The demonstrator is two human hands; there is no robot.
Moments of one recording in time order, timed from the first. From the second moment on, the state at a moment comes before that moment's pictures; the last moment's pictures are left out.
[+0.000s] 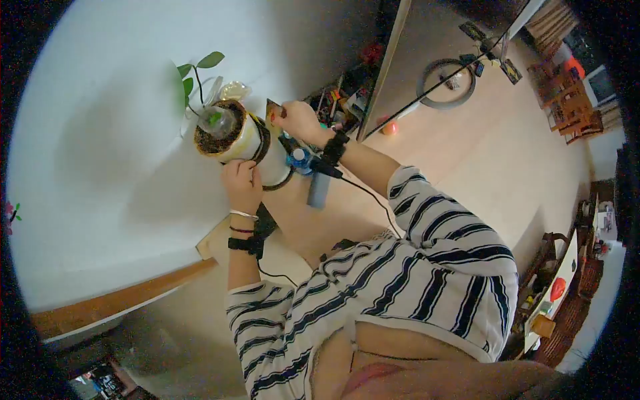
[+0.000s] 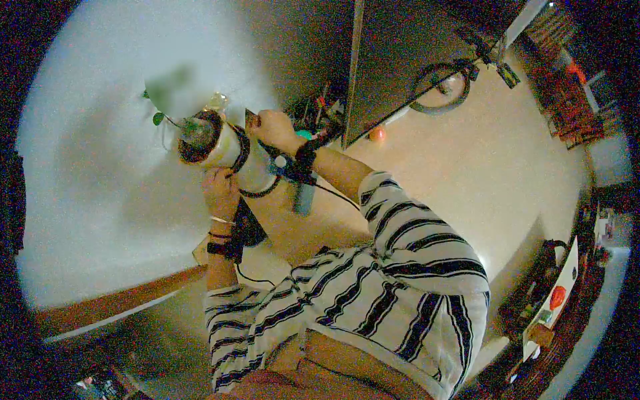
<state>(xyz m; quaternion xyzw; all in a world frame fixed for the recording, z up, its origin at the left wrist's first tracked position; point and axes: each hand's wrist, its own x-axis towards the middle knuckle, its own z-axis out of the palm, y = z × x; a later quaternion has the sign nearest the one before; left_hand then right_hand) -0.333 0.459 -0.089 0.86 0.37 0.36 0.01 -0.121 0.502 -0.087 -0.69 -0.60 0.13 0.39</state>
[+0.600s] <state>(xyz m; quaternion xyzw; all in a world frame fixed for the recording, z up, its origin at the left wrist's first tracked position) -0.350 0.459 -0.082 0.83 0.38 0.41 -0.03 -0.145 0.529 -0.073 -0.64 -0.74 0.13 0.18</state>
